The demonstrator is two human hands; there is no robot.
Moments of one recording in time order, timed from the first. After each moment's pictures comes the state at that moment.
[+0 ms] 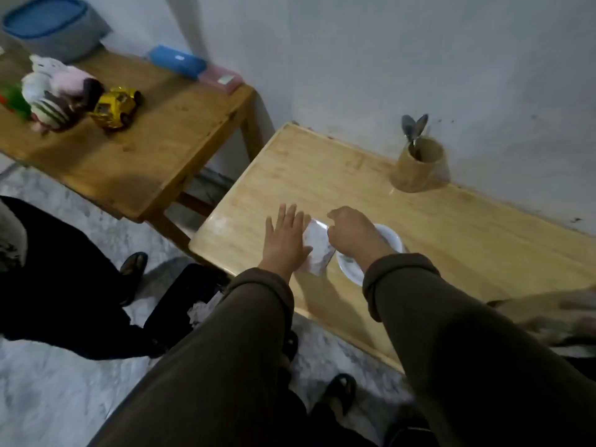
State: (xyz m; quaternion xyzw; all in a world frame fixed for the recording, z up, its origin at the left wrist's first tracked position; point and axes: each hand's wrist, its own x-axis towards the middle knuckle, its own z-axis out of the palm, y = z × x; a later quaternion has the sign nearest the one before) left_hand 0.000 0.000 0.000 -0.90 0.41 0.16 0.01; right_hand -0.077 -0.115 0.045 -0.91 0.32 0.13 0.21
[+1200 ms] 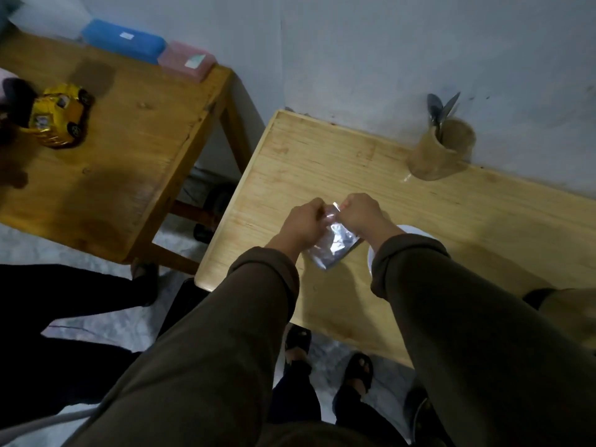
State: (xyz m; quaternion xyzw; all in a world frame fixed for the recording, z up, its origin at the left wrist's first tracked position) left_hand 0.088 -0.043 -0.012 -0.82 0.38 0.35 -0.22; right_hand 0.007 -0.131 0.011 -0.78 0.50 0.12 0.35
